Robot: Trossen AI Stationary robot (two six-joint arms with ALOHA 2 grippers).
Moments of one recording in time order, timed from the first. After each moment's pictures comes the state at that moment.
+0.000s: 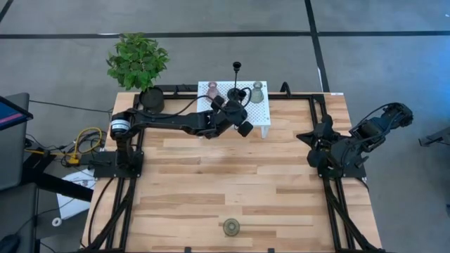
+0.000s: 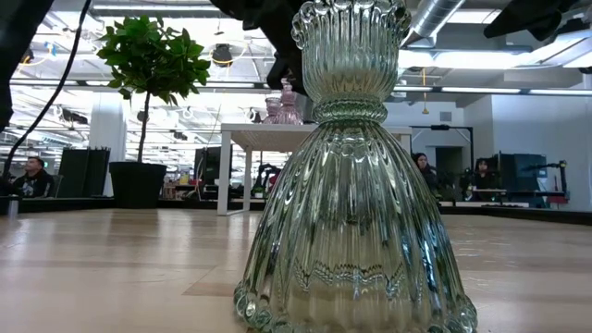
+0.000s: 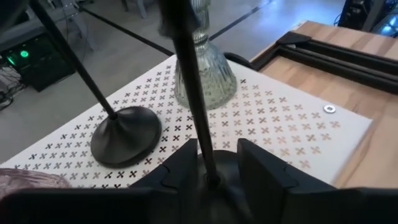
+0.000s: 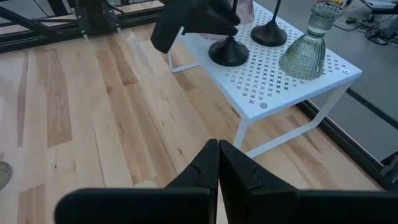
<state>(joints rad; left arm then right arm) 0.09 1.72 1.49 -0.16 -0.70 -0.16 0.58 0.67 0.91 -1.07 0.86 0.67</state>
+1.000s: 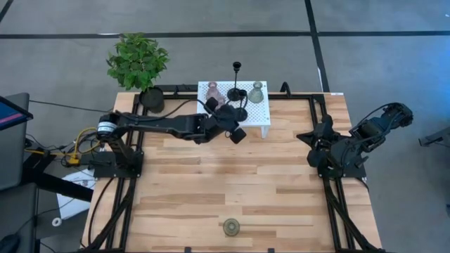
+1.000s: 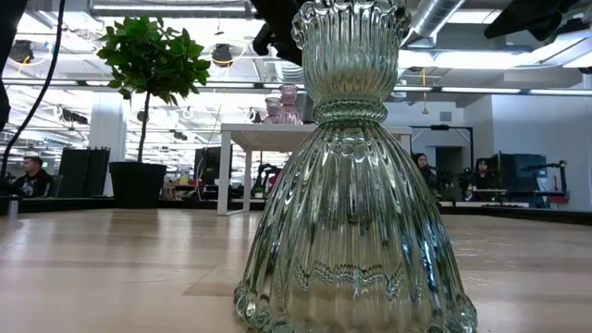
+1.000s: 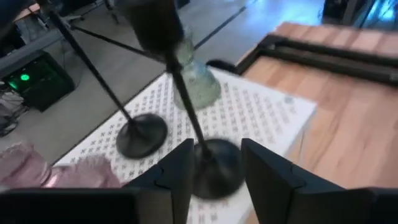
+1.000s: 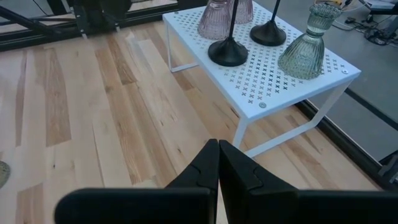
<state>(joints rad) 0.01 1.59 1.49 -0.31 -0.74 -0.11 0.58 0.67 0.91 -1.08 0.86 0.67</state>
